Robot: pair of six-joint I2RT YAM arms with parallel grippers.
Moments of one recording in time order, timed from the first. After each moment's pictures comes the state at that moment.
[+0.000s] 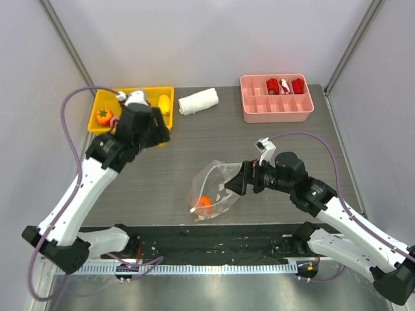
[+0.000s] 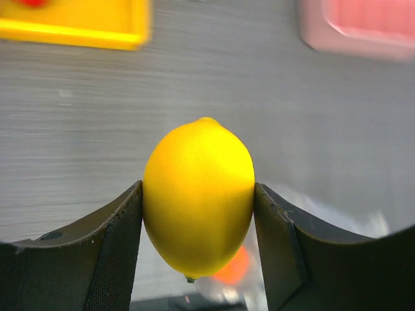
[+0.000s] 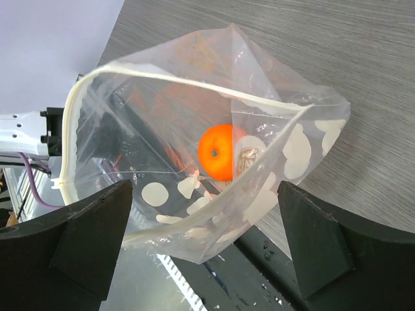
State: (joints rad) left arm -0.71 1.15 1.45 -0.91 -0.35 -0.58; right arm 0.71 0.79 0.70 -0.33 -0.30 0.59
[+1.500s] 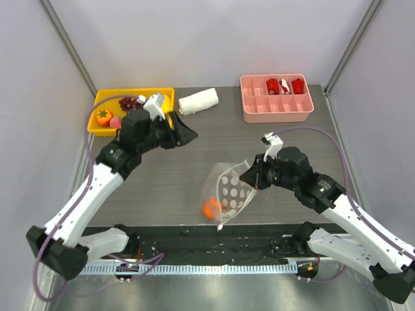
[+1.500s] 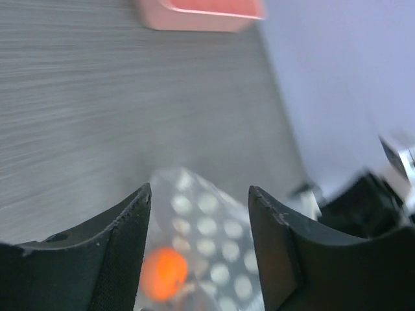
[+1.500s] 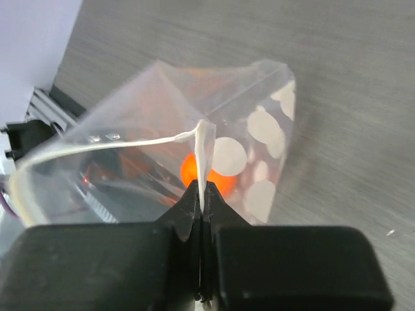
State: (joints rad) left arm -0.44 1.18 1.21 -0.44 0.21 -0.64; right arm 0.71 0.80 0.82 -0.53 -0.17 0.54
